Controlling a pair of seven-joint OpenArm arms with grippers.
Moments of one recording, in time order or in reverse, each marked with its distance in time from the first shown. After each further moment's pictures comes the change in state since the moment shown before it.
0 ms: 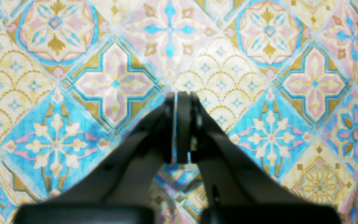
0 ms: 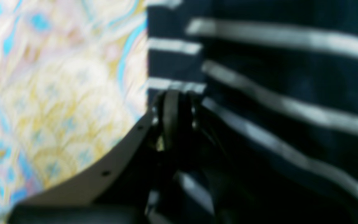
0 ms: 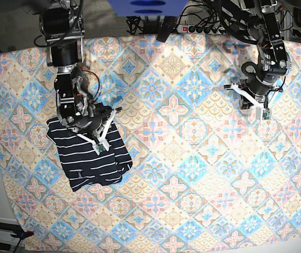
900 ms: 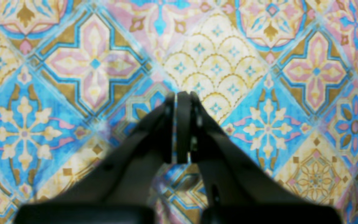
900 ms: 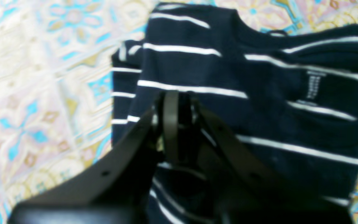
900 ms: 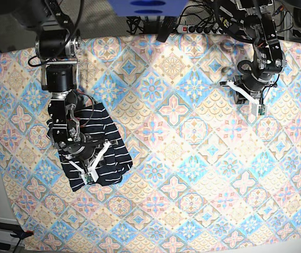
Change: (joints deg) left arm 0.0 1.6 0.1 -3.1 0.0 0.0 0.0; right arm 12.4 0.5 4.1 -14.9 0.3 -0.1 14.7
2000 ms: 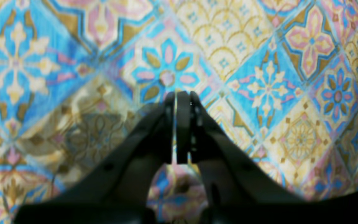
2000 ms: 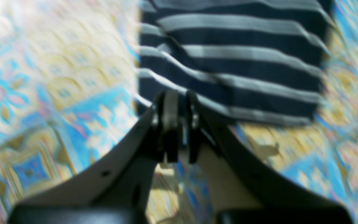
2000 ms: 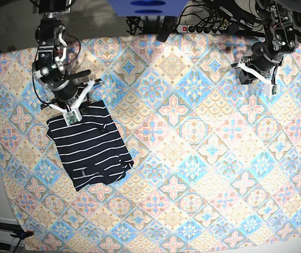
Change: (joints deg) left arm 10.6 -5.6 -3.0 0.2 -16.4 0.0 -0.2; right arm -37.5 2.6 6.3 47.1 -0.2 0.2 -10.0
